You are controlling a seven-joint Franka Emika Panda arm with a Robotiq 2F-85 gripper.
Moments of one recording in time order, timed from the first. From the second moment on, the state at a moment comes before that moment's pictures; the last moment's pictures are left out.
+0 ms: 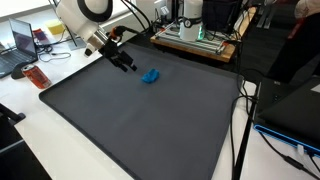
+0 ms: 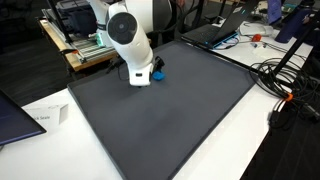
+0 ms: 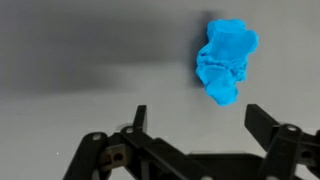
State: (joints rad) arm -0.30 0.61 0.03 -1.80 0.38 1.97 -0.49
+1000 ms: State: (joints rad) arm -0.39 0.53 0.03 -1.99 0.65 2.04 -0.76
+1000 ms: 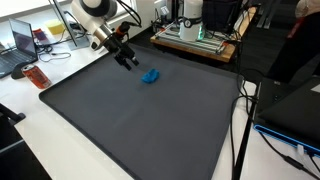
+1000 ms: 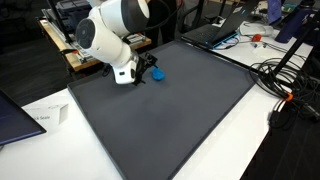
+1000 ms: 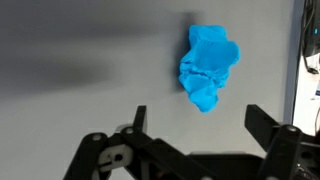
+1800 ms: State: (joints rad) arm -0.38 0.39 -0.03 -2.25 1.02 2.18 -1.03
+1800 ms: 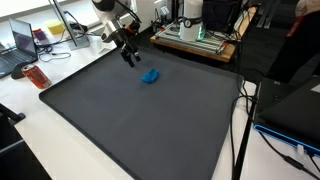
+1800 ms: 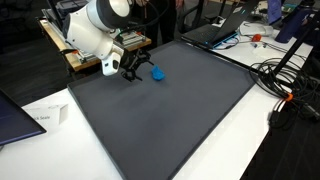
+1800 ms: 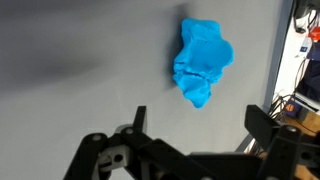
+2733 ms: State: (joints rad) arm -0.26 0.24 -0.11 -2.45 1.25 2.34 -1.13
